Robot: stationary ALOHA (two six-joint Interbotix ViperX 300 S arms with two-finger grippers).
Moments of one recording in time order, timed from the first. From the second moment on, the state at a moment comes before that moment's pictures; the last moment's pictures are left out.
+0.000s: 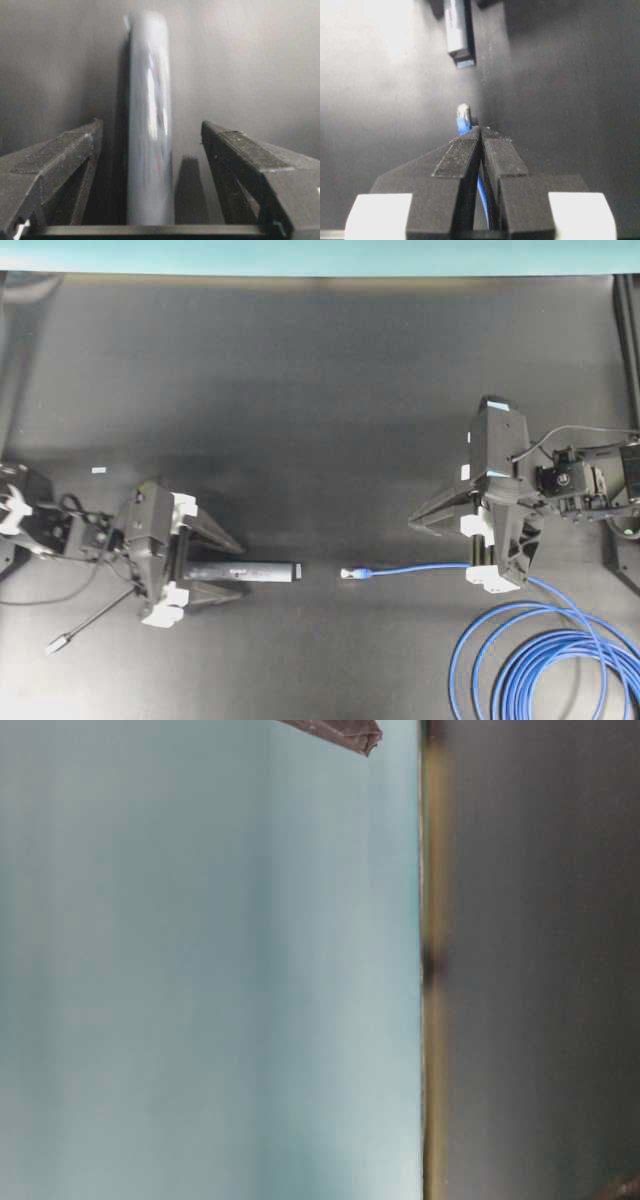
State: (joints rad) left arm -0.13 0.30 1.12 0.04 -1.04 -0.27; right arm 0.11 -0.40 0.86 0.05 0.20 0.20
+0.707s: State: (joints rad) left arm -0.10 0.13 1.06 0.04 -0.75 -0.23; right arm 0.12 -0.38 0.96 0.06 0.15 0.22
